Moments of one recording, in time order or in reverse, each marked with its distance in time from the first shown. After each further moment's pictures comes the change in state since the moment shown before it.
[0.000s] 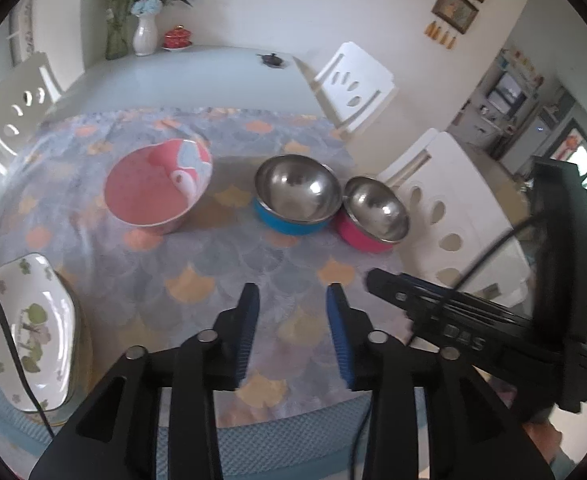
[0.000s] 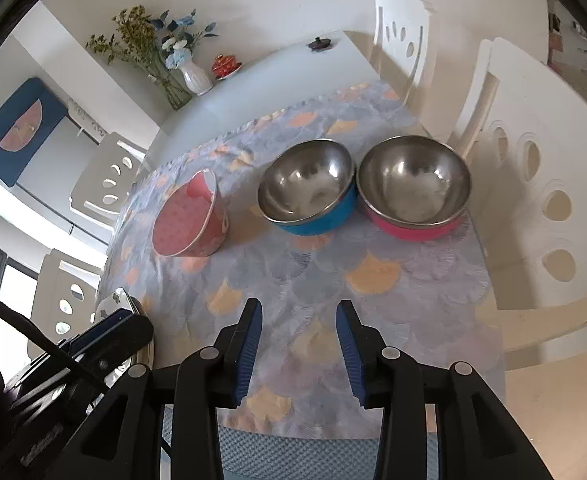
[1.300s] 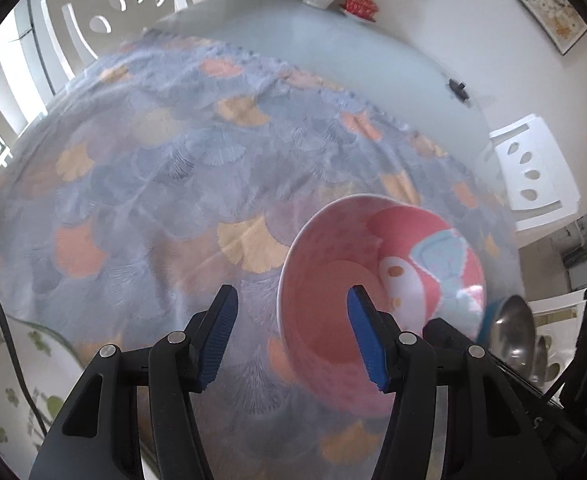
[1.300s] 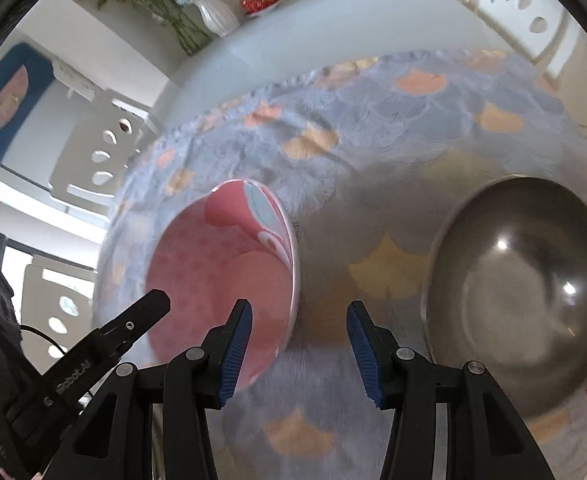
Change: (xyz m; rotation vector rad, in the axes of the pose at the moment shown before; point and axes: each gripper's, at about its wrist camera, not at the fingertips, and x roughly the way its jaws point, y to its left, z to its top) left arm 0.125 0.207 0.081 -0.447 0.056 0.252; right arm 0.205 0.097 0.105 -0.078 0.192 0.041
